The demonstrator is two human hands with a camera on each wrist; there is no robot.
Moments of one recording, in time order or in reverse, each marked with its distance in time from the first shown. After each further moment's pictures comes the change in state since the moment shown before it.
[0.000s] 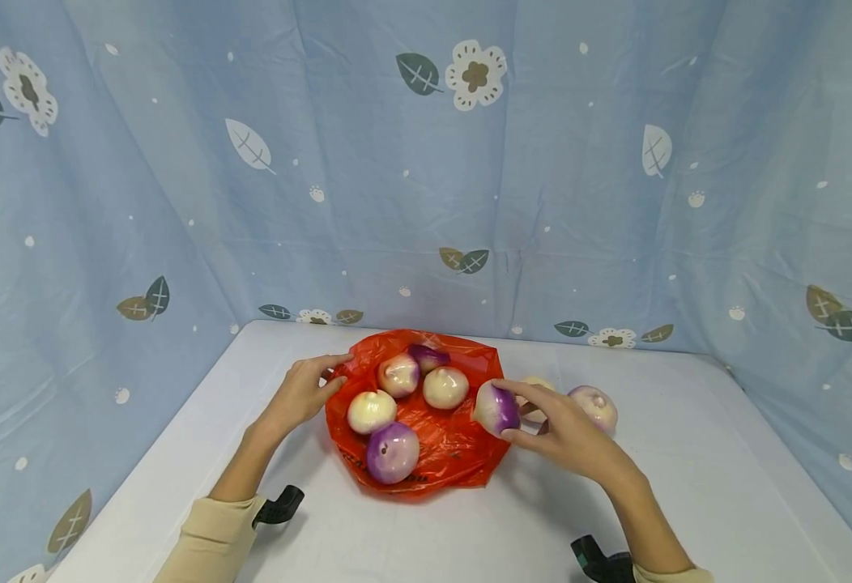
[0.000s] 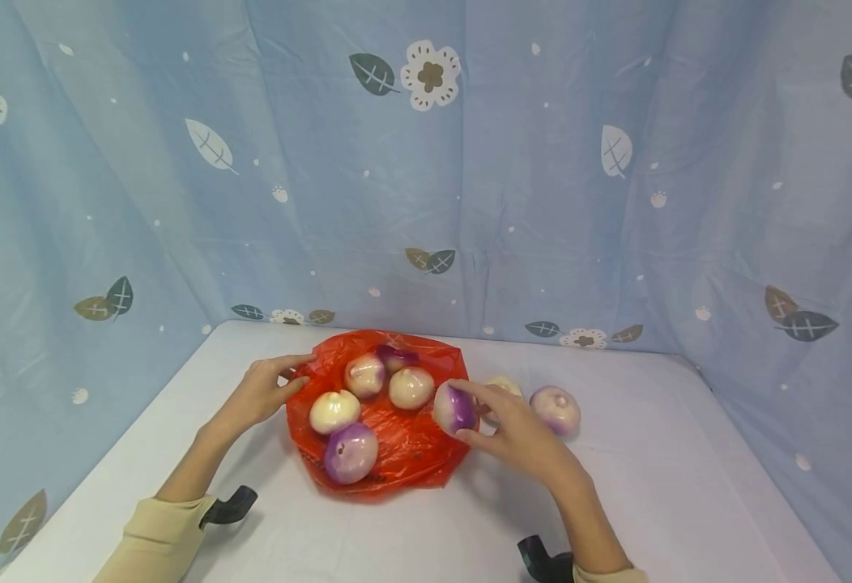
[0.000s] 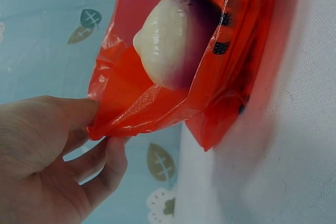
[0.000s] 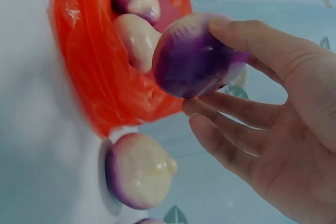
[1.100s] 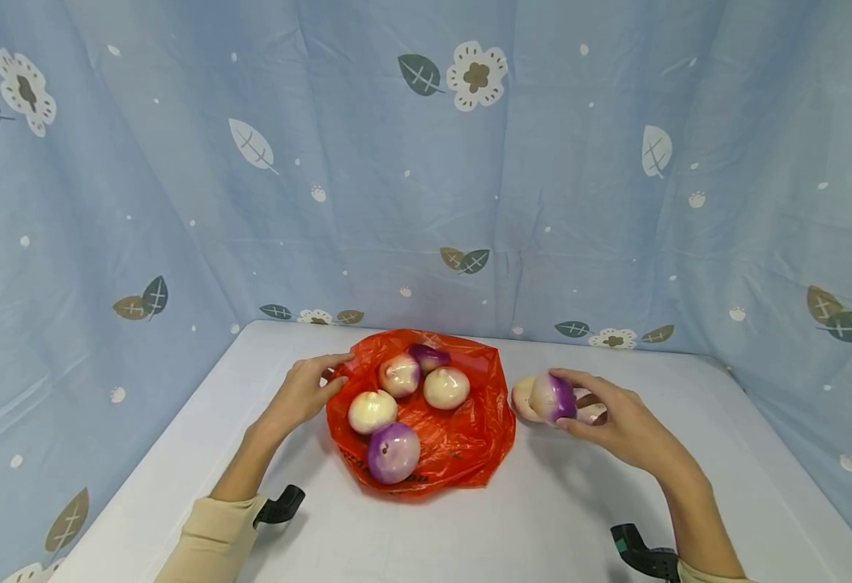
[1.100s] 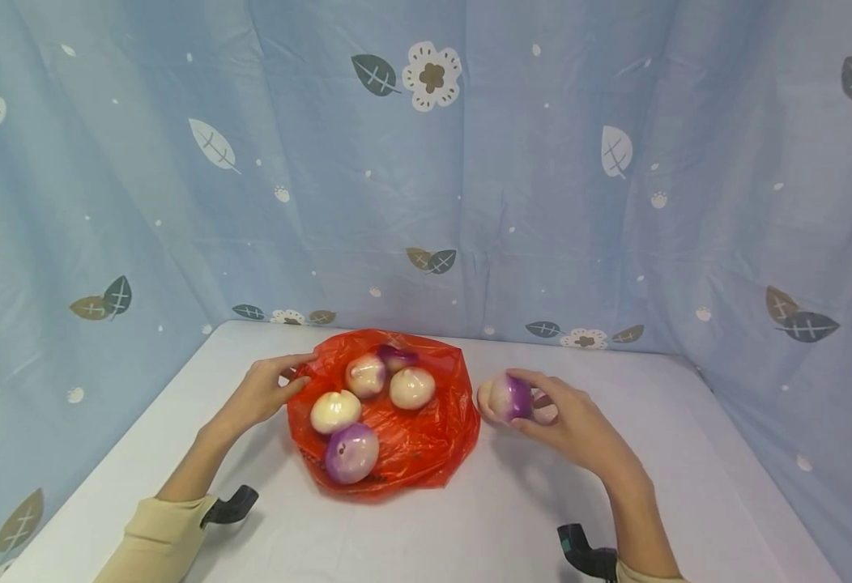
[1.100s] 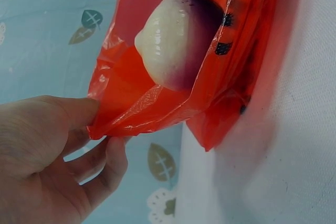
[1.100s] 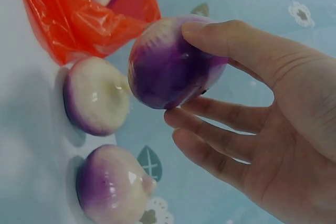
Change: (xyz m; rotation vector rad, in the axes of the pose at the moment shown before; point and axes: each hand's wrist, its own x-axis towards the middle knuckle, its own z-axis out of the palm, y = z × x) left_hand -0.001 0.001 0.000 -0.008 -0.011 -0.018; right_hand -0.026 0.032 -0.049 -0.105 0.077 0.053
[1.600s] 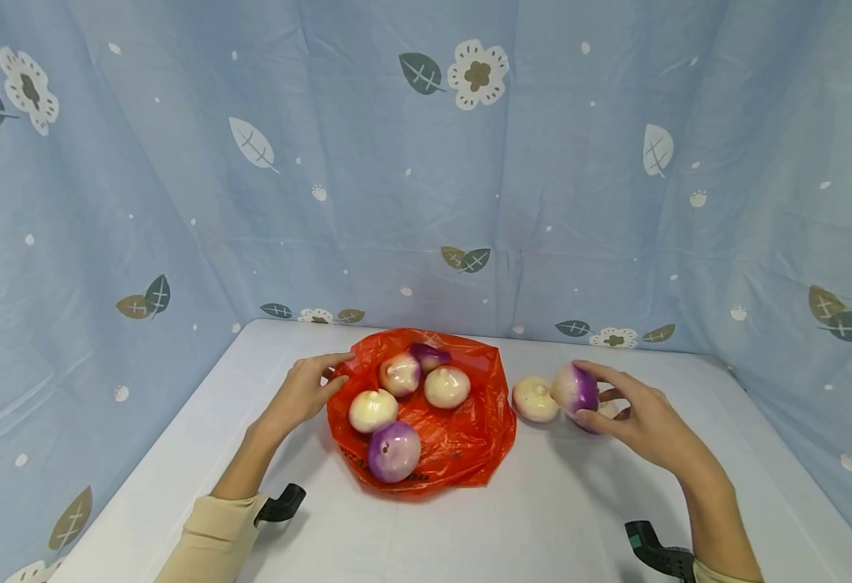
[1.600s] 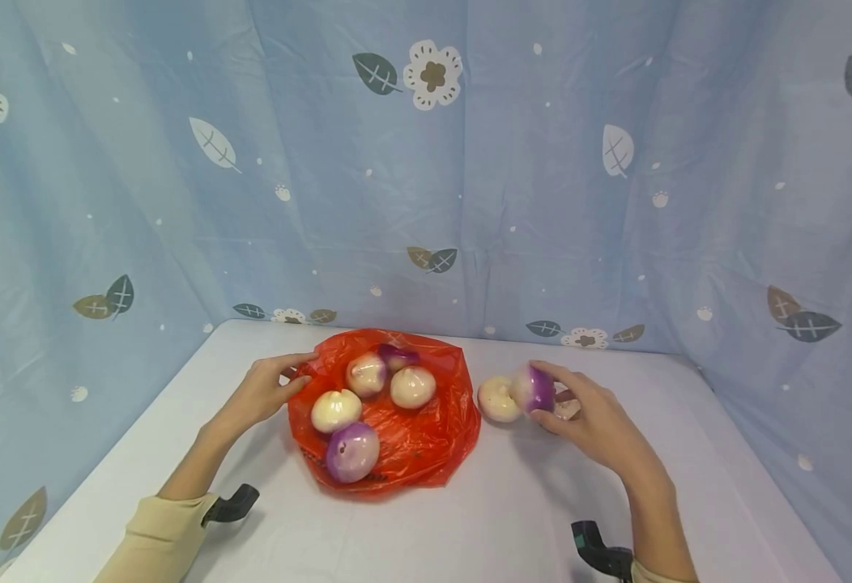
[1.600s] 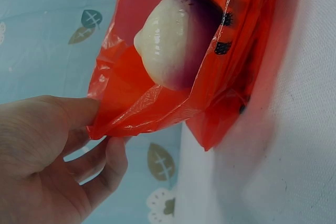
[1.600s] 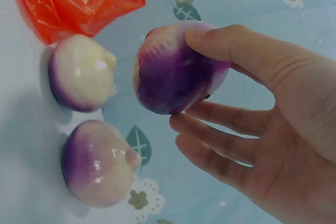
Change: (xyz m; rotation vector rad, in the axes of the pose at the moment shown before) left_hand -0.001 0.001 -0.001 -0.010 -0.008 -0.014; right_hand -0.008 0.005 -0.016 -0.060 0.067 0.061
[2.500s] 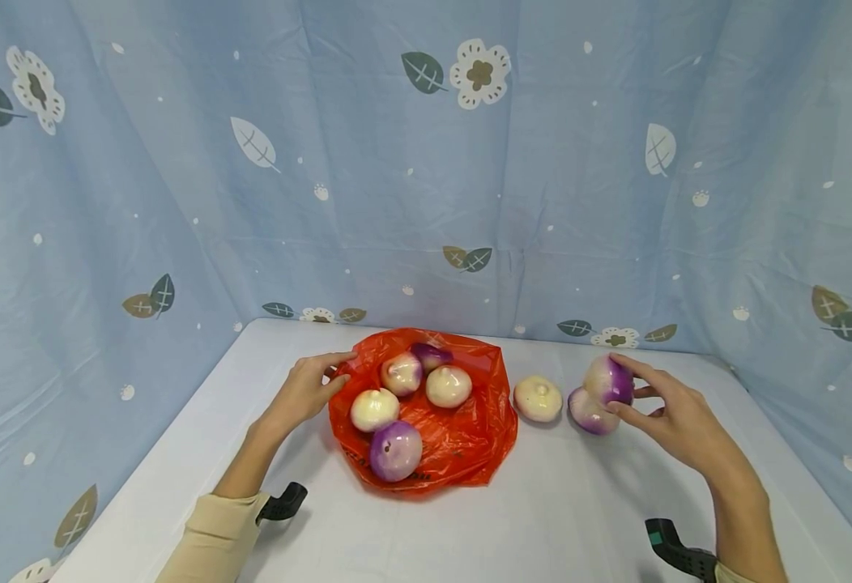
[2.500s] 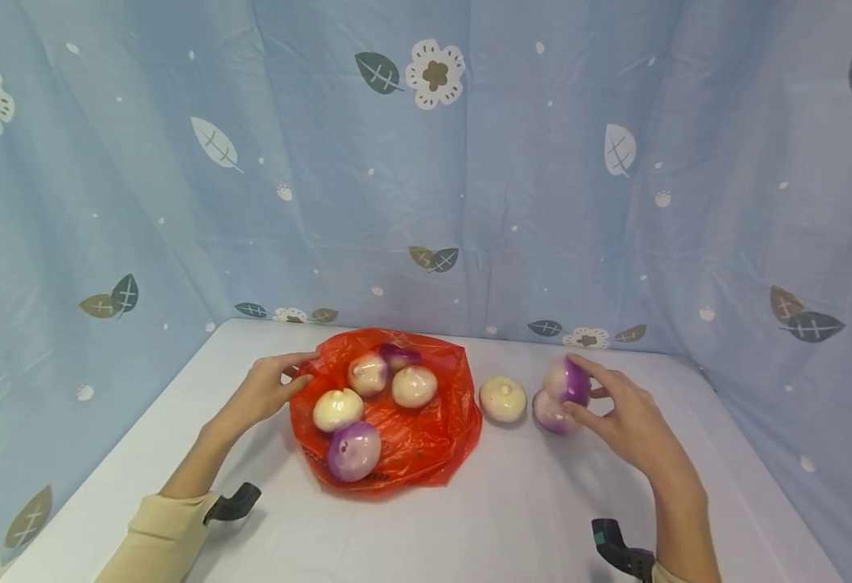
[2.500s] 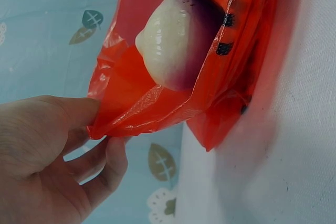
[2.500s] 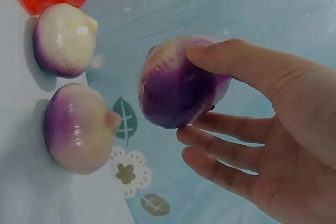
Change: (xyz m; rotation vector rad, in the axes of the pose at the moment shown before) left_hand 0.000 0.003 -0.002 -0.015 0.006 0.010; right_hand -0.012 0.016 -0.023 -0.145 0.066 0.073
